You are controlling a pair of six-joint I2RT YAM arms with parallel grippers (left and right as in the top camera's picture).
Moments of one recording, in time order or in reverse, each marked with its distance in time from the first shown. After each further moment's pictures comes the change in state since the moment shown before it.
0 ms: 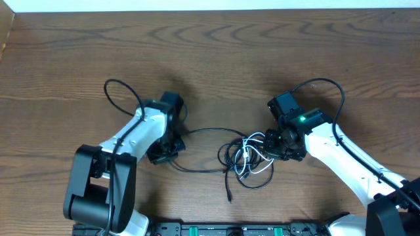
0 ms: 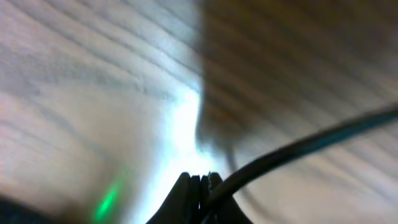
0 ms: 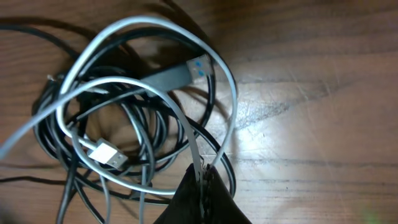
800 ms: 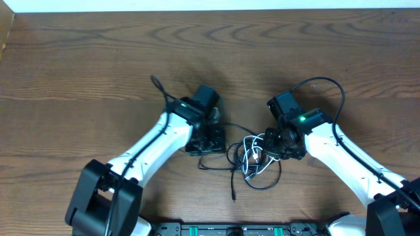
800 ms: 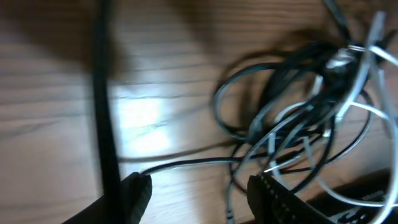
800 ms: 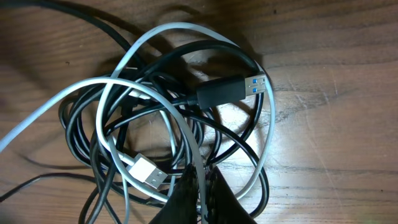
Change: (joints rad) left arm -0.275 -0.068 0.071 0.177 0.344 0.148; right arm 0.001 0.000 0.000 0.014 0.014 0.000
